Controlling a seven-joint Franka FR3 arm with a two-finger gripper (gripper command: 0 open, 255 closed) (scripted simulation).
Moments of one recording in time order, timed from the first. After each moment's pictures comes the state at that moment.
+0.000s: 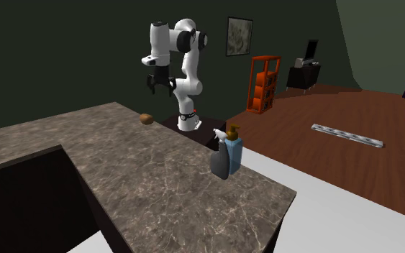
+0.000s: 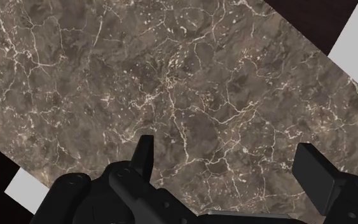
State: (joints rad) arm 0.06 -0.54 0.16 -2.32 -0.03 1.70 -0.13
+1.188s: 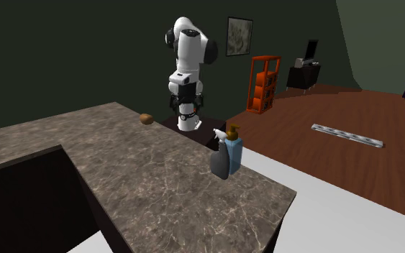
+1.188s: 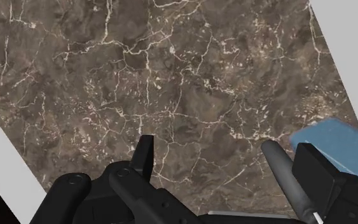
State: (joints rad) arm 0.21 0.02 0.37 -1.87 -0.10 1.79 -0.12
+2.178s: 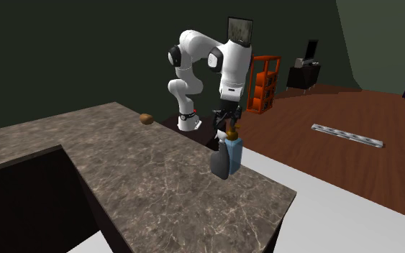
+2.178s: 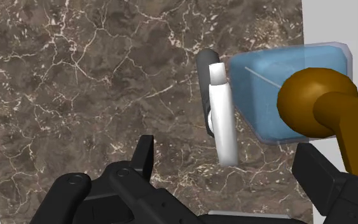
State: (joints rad) arm 0.46 0.51 0.47 -1.31 -0.29 1.65 -0.13
